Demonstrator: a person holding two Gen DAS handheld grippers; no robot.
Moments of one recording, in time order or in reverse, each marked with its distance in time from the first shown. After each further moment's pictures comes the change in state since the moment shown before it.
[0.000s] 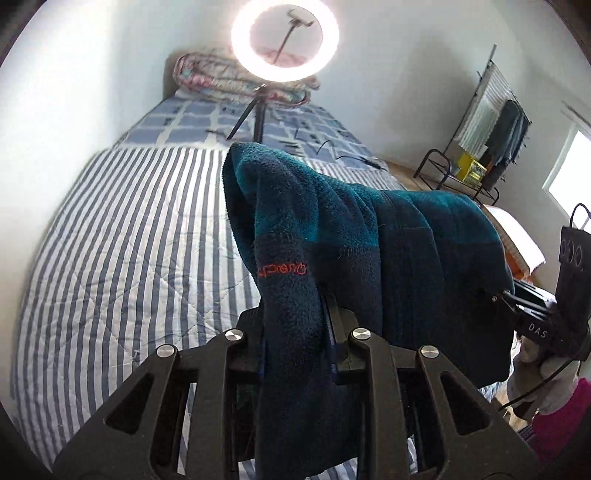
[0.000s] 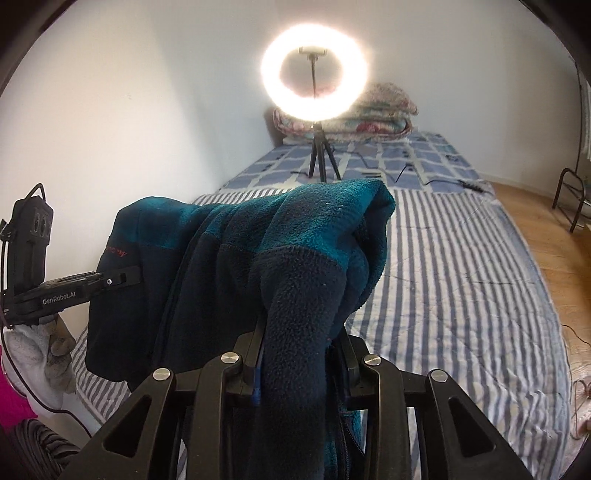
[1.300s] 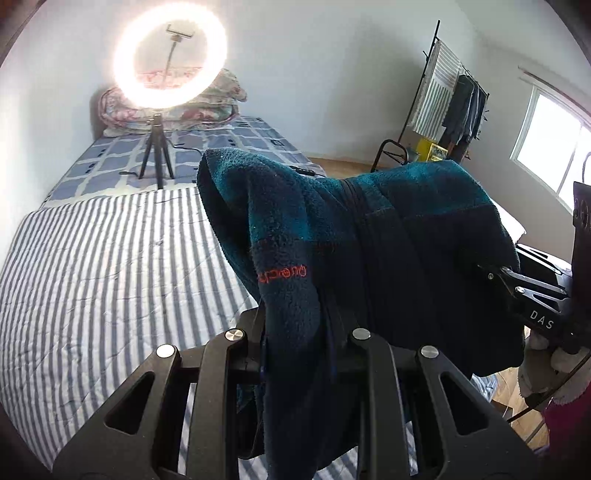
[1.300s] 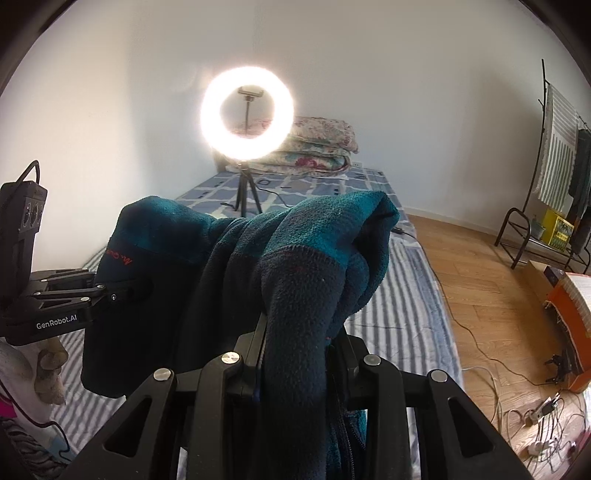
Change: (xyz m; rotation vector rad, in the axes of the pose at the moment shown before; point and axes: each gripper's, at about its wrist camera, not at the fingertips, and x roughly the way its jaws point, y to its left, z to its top) left arm 0.084 -0.148 0.047 0.157 -0.025 -0.112; right arm -0.051 -0.084 0.028 -0.085 -0.085 -0.236
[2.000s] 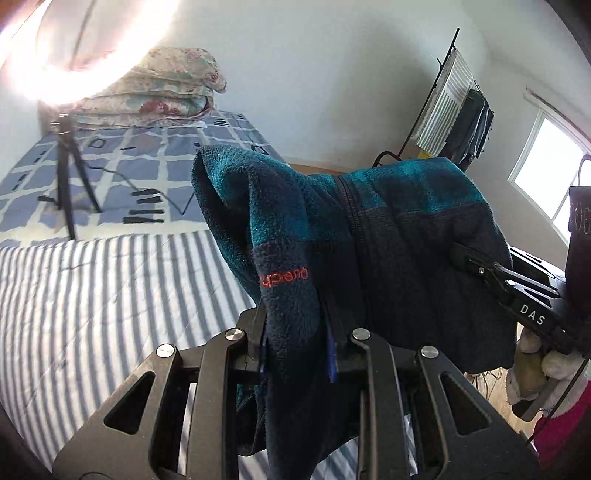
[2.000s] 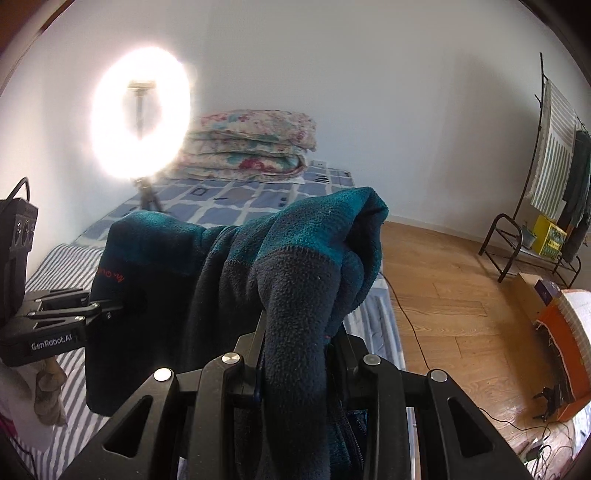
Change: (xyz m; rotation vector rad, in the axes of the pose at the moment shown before) left arm 0.247 0.021 0.144 -0.069 0.004 -0.101; right arm 0.211 -0.148 0.113 0.034 0.020 -0.102
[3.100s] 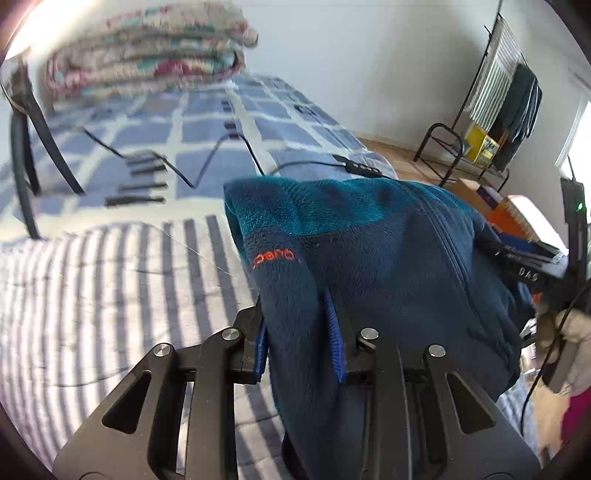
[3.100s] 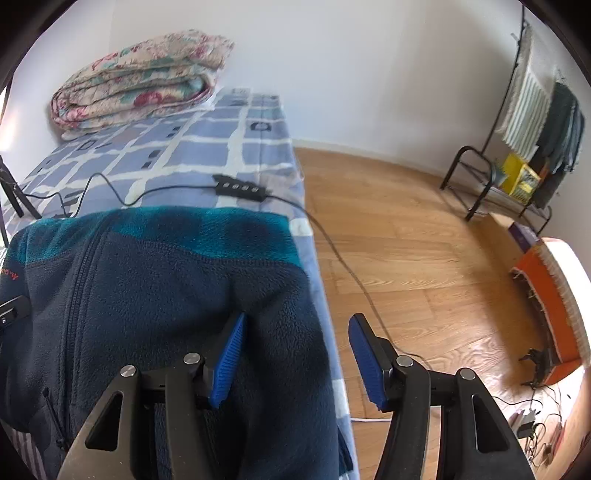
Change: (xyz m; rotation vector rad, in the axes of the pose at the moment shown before) left arm 0.150 0.046 0.001 0.015 0.090 0.189; right arm 0.200 -0.129 -0.010 0.095 0.241 -0.227
